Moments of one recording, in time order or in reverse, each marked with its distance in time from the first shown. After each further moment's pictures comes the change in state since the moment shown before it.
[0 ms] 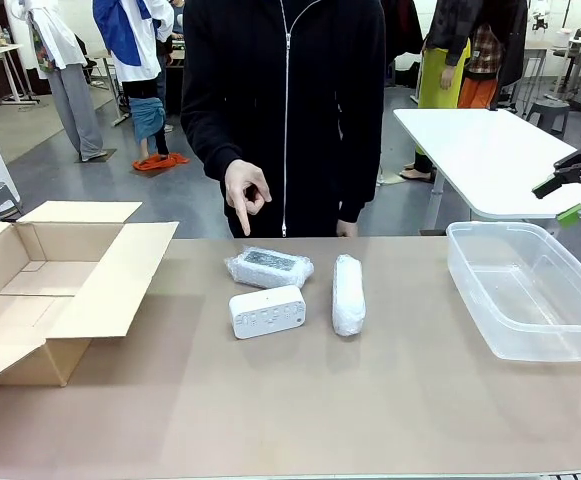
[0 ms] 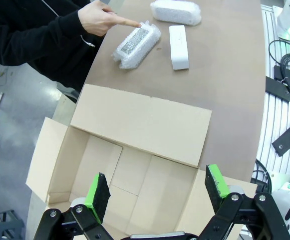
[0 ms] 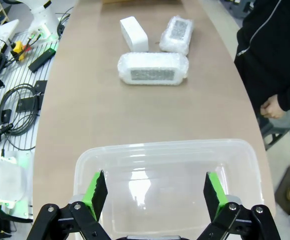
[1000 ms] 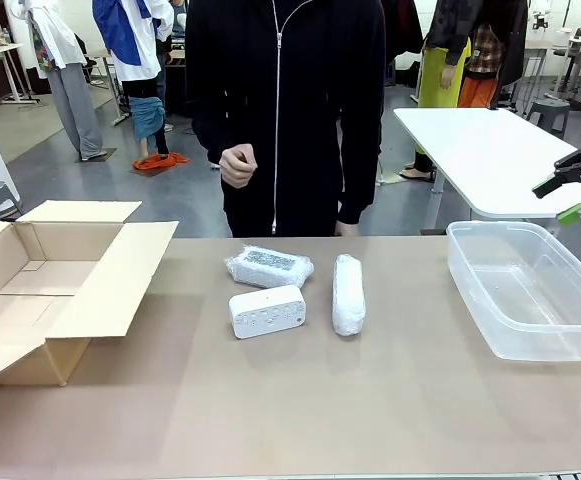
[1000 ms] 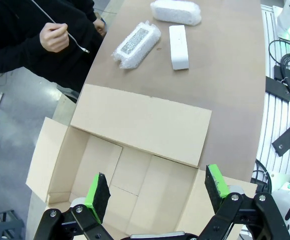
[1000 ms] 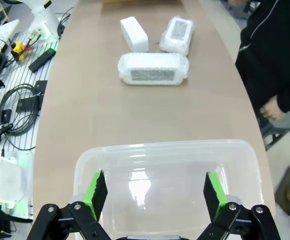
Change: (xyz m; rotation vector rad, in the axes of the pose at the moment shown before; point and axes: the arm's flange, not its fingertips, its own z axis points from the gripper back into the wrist) left arm 0.000 0.000 0.000 0.000 0.000 0.000; right arm 0.000 0.000 0.000 0.001 -0.001 0.001
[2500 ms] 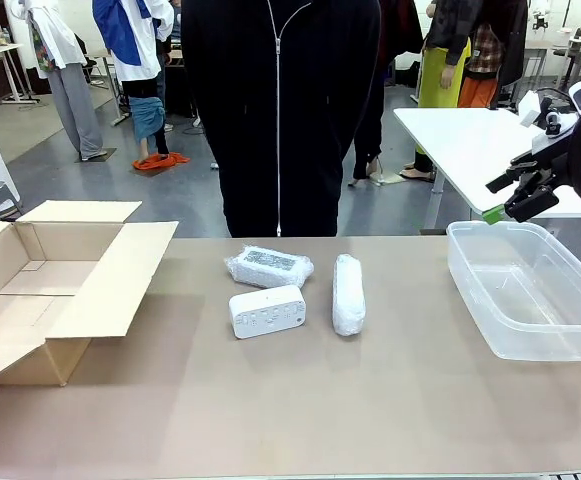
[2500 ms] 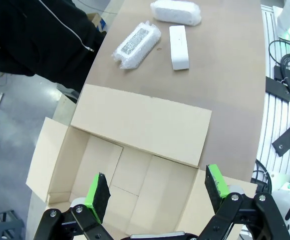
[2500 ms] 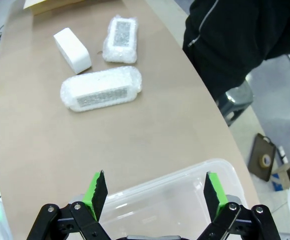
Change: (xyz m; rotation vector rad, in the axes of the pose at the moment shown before) left arm 0.000 0.000 0.000 0.000 -0.002 0.000; right arm 0.065 0.023 -0.073 -0.296 0.075 -0.114
